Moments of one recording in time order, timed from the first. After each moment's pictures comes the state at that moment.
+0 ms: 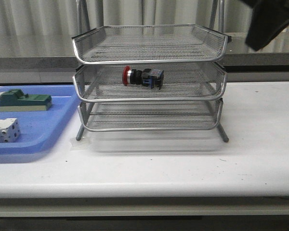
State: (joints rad) left arm -0.02 0.19 -0.24 -0.44 0.14 0.57; right arm 0.32 1.33 -1.14 0.01 0.80 -0.23
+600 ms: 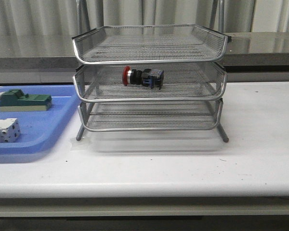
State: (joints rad) left arm -0.02 0.19 -0.24 -0.44 0.14 0.57; right arm 0.17 0.73 -0.79 -0.09 0.84 -0.02
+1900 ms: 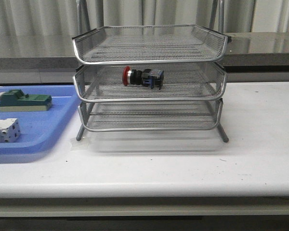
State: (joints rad) left arm -0.02 0.19 -0.24 -0.44 0.14 0.57; right arm 0.14 0.40 -0.62 -0.10 0.76 0.01
